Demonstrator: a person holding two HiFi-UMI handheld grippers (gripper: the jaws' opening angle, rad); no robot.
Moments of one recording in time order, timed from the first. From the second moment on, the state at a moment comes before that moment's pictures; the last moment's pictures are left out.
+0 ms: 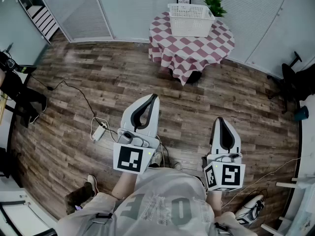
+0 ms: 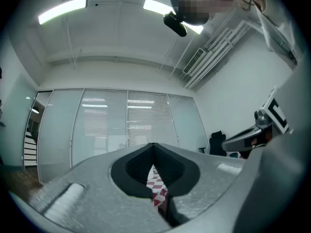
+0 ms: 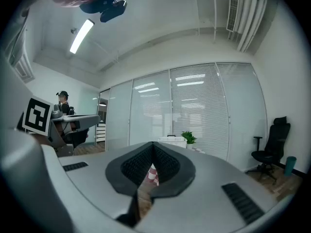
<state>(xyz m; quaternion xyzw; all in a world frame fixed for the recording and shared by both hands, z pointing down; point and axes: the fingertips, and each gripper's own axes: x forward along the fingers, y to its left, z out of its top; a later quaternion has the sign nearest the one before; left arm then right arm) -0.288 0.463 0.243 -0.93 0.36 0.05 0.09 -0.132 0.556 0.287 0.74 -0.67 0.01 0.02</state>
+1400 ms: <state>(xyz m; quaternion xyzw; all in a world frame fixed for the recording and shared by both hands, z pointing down) -0.256 0.295 0.256 -0.93 0.33 0.07 0.10 -0.092 0.389 0.312 0.77 -0.64 0.02 0.01</state>
